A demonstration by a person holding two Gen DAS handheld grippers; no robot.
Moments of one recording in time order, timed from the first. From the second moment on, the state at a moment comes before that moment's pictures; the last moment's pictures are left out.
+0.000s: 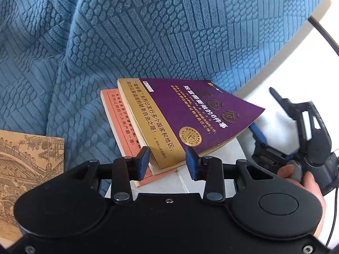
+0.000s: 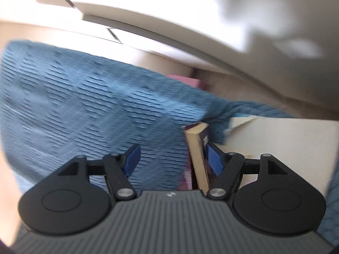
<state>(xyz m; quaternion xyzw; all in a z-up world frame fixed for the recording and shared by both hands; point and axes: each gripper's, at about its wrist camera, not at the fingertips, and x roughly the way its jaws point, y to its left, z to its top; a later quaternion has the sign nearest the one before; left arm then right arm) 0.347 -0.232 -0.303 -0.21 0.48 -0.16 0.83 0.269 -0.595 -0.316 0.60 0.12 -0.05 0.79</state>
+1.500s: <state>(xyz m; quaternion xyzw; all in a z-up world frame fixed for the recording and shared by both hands) 0.345 -0.185 -0.344 -0.50 0.48 -0.09 0.71 0.251 -0.560 -0.333 0.64 0.25 -0.02 0.73</state>
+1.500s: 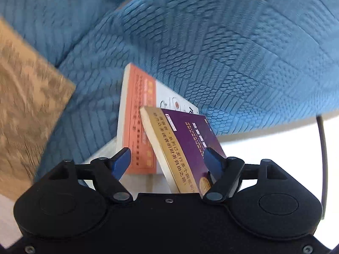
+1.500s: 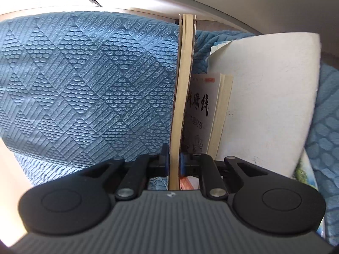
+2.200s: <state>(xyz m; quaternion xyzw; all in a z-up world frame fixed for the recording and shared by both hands) 0.342 -0.187 -0.364 -0.56 0.48 -0.13 0.66 0.202 -0.557 -0.303 0.61 0.27 0.02 0.74</state>
